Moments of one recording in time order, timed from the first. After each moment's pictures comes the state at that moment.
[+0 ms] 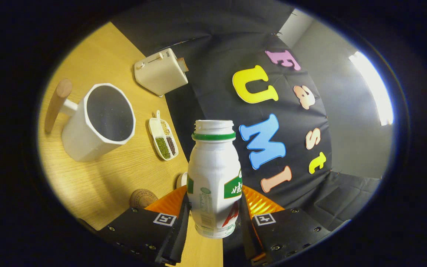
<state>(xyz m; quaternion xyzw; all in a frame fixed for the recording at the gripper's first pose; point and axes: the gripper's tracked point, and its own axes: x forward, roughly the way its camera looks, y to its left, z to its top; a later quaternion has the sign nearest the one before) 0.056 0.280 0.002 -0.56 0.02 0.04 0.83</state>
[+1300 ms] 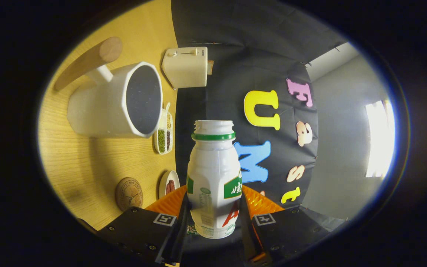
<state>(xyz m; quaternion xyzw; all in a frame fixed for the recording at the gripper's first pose) 0.050 0.300 0.004 -0.69 -0.04 0.02 0.72</state>
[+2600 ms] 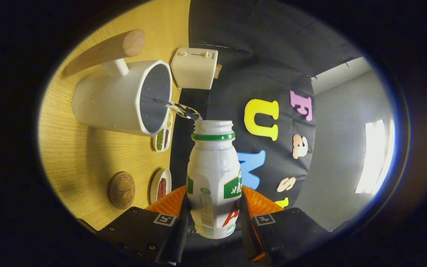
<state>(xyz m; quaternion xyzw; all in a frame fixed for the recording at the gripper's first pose) 0.048 0.305 0.007 -0.73 -0.07 0.01 0.68</state>
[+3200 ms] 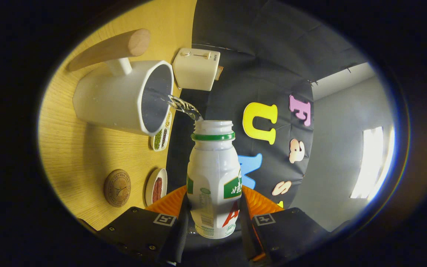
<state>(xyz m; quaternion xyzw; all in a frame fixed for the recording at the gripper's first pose) 0.047 0.308 0.009 -0.74 -0.08 0.01 0.67</state>
